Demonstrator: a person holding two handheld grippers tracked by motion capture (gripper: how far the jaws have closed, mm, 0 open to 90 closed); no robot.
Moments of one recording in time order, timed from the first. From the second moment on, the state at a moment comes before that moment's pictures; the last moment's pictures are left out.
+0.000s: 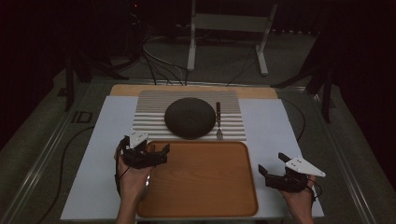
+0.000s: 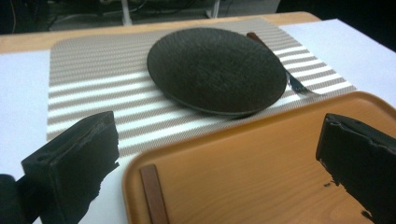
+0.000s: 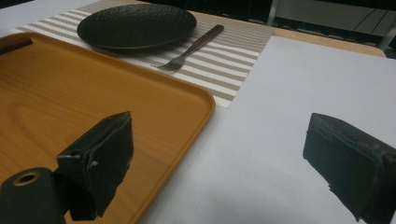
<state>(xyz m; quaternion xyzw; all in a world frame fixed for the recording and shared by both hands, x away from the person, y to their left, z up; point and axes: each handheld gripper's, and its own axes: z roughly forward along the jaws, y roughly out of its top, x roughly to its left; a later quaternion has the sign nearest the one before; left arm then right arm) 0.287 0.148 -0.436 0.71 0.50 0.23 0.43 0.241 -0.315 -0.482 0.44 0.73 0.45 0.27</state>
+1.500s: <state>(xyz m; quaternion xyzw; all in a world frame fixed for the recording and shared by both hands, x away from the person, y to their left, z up) 0.275 0.241 -0.437 0.68 0.47 0.30 0.48 0.238 -0.315 -0.479 0.42 0.73 0.46 0.28</state>
